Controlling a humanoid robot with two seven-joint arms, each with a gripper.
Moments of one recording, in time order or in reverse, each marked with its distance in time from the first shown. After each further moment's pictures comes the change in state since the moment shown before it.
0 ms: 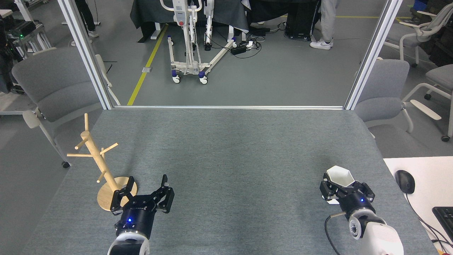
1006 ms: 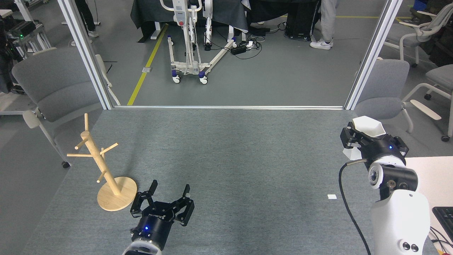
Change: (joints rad) left arm 0.053 0.014 -0.118 -0.027 -0.005 -0.112 0.009; right arm 0.007 0.045 0.031 -0.811 -0.102 0.299 0.731
